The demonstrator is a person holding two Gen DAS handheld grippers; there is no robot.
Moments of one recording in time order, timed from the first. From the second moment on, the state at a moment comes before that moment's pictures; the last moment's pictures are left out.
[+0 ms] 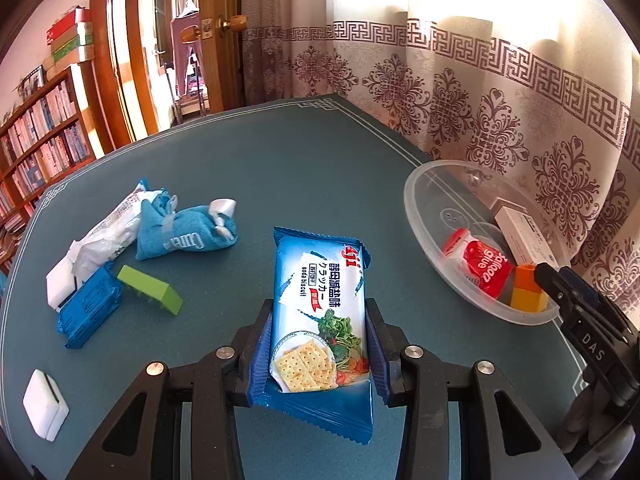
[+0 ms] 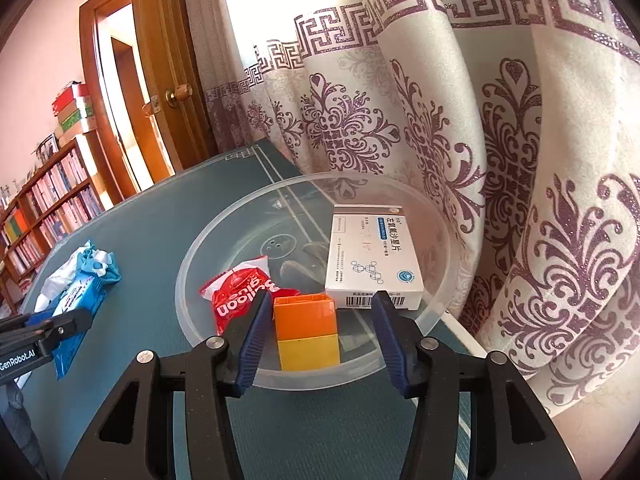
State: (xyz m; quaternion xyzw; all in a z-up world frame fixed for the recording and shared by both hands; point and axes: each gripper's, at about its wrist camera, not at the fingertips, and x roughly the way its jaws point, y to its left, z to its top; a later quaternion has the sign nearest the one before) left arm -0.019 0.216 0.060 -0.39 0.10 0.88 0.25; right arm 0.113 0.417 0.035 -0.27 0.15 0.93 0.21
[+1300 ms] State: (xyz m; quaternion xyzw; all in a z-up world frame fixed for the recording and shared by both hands) left arm -0.042 0.299 0.064 -0.37 0.08 0.88 0.30; right arm 0.127 0.426 0.037 -0.23 0.18 0.93 0.24
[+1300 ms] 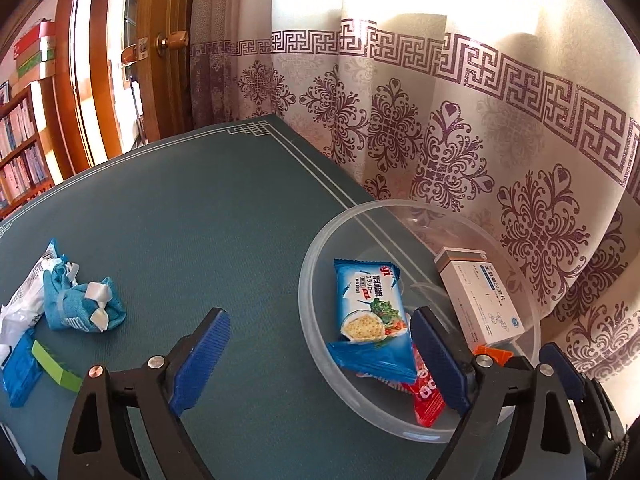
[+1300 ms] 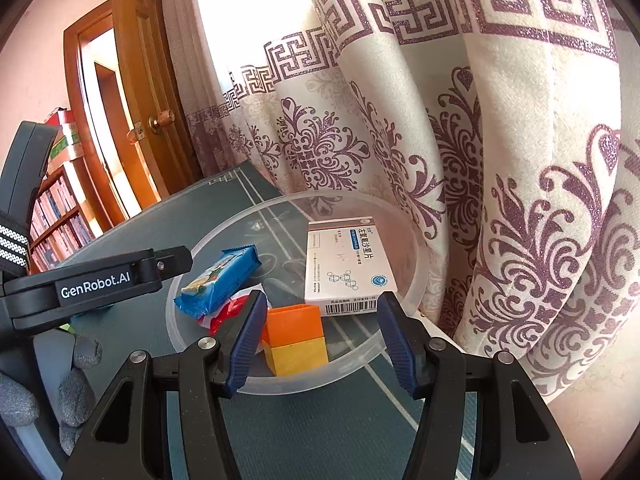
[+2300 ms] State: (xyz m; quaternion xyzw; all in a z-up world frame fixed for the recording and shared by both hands) left arm -0.020 0.241 0.057 -0.36 0.10 0.90 0.23; right arm 0.128 0.395 0.043 -0.23 0.13 0.94 0.23
